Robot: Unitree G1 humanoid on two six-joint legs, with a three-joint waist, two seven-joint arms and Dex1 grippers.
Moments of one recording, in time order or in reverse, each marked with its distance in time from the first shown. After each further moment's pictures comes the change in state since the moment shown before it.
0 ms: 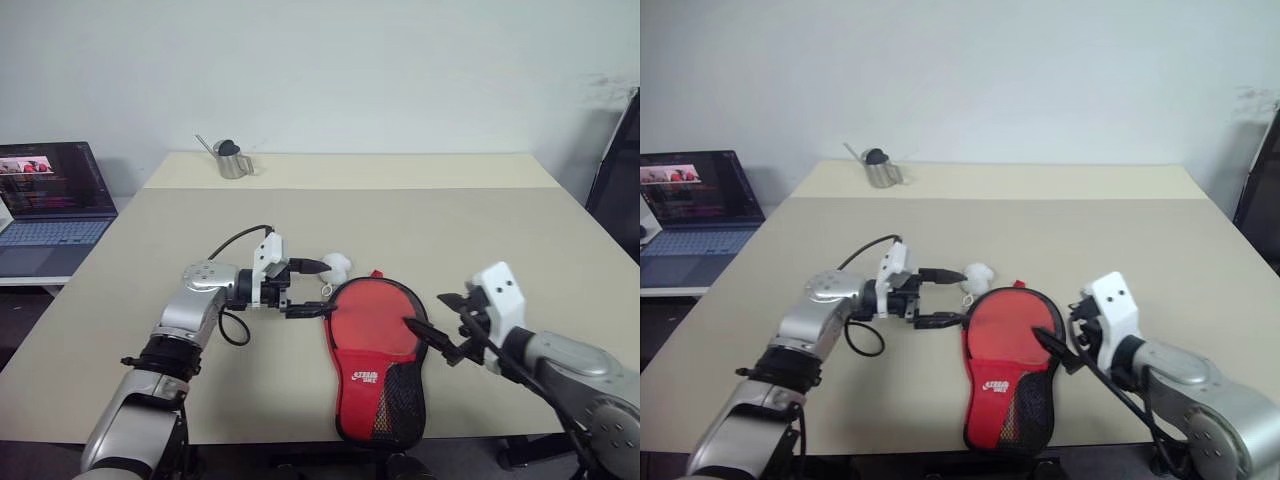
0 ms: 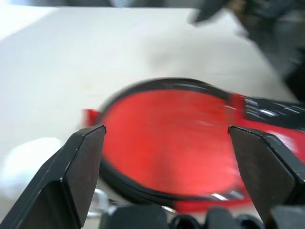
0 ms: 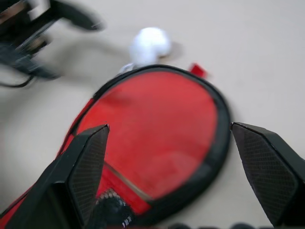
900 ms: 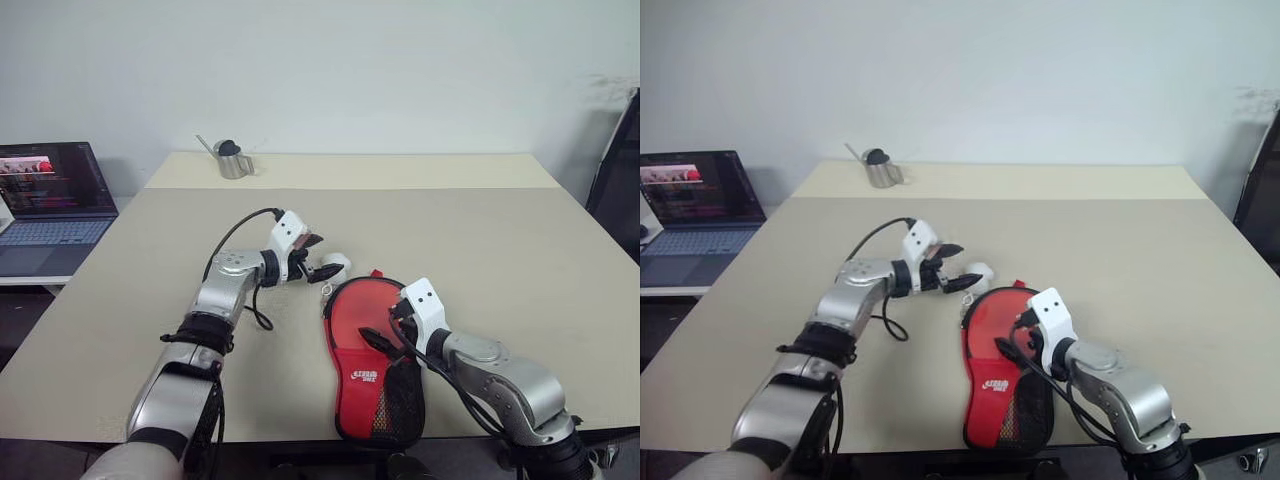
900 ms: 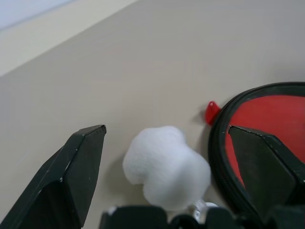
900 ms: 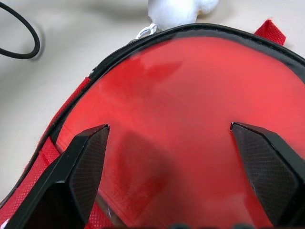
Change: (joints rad) left arm -0.211 -0.150 0.022 0.316 0.238 0.034 0.352; right arm 0.011 0.104 0.376 0.394 -0.269 -0.372 -0.026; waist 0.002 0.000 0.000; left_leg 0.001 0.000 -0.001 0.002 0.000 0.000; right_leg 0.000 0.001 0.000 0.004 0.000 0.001
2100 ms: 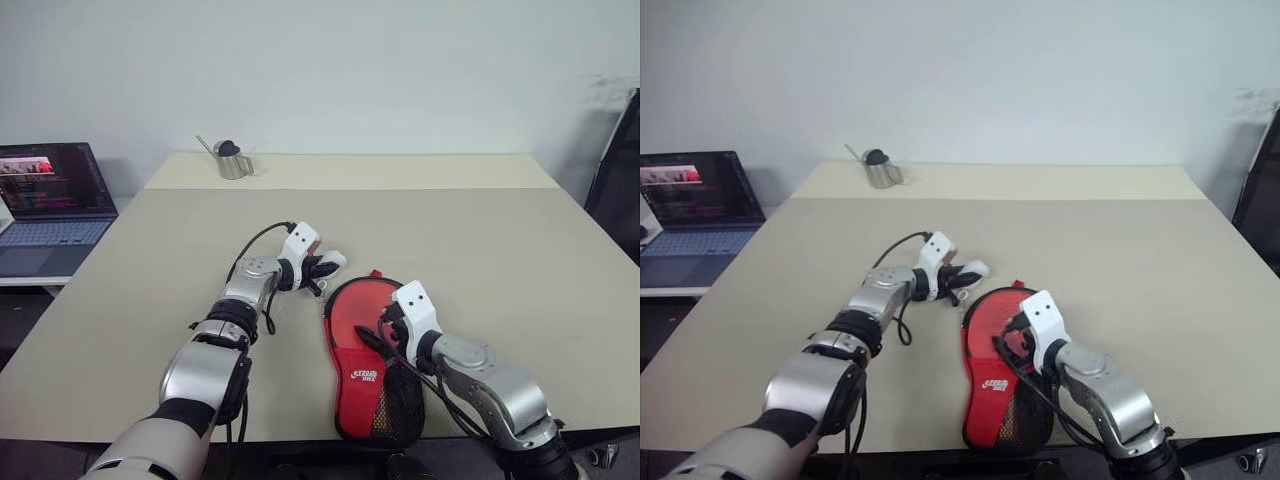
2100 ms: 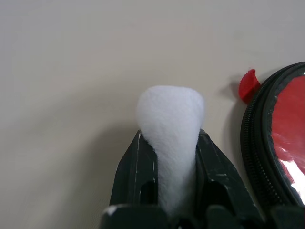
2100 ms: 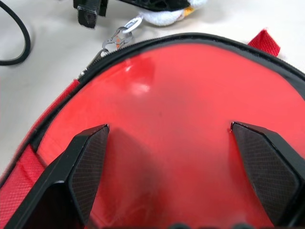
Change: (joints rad) left arm -0.122 -0.089 0.077 0.381 0.095 -0.117 0.036; right arm 0.025 0.045 0.067 0.073 -0.129 -0.152 -0.016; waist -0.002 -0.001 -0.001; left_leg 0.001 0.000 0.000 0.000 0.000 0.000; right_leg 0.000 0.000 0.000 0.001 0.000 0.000
